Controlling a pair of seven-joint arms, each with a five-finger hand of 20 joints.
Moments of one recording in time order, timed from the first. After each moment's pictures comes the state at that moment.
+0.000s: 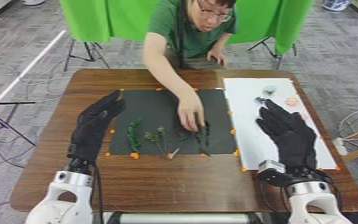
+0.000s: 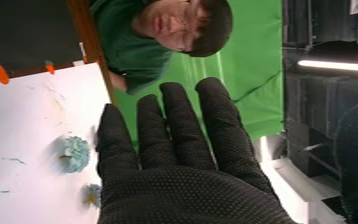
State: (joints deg) left arm 117.7 -81.7 -94.7 -119.7 69.8 -9.5 10.9; right arm -123.3 -86.9 98.1 -124.2 -72.1 -4.8 -3.6
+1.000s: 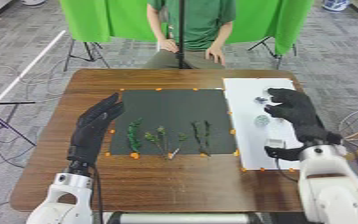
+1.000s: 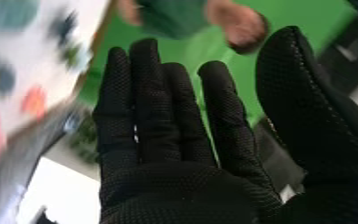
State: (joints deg) left arm 118.3 -81.8 -94.8 -119.2 69.7 -8.8 10.7; right arm -109.7 -74.8 96.5 -124.7 -110.6 -0.6 17.4
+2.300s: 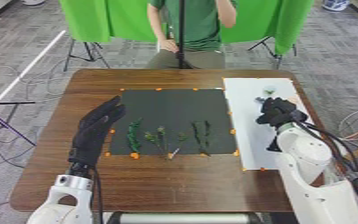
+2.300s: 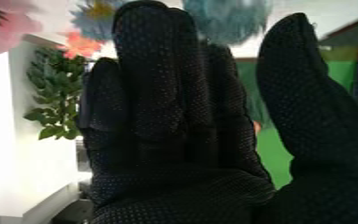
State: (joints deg) left arm 118.7 -81.9 -95.1 -118.6 69.7 -9.7 10.5; right arm -92.7 -69.9 85.8 -104.5 -158.4 -20.9 17.8
